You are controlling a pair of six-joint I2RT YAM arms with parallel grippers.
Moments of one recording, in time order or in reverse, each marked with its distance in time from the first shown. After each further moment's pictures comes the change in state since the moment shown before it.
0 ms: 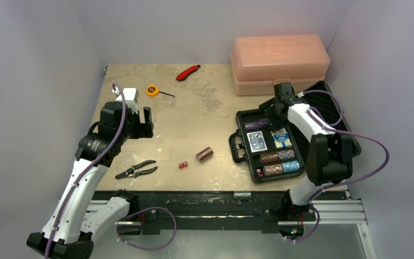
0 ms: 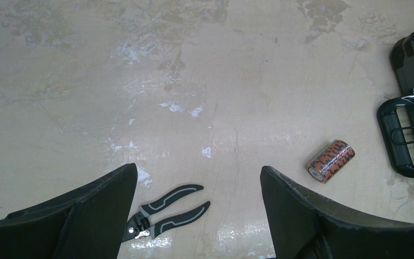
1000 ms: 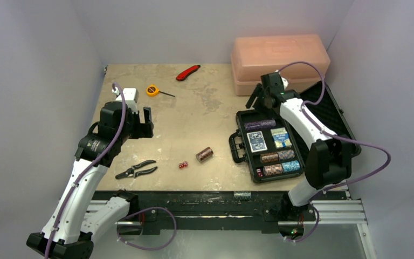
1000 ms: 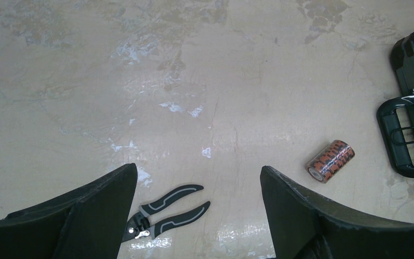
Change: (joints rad) left arm 0.000 -0.002 0.000 0.000 0.000 0.000; right arm 0.133 -0.047 0.132 -0.036 -0.005 -0.447
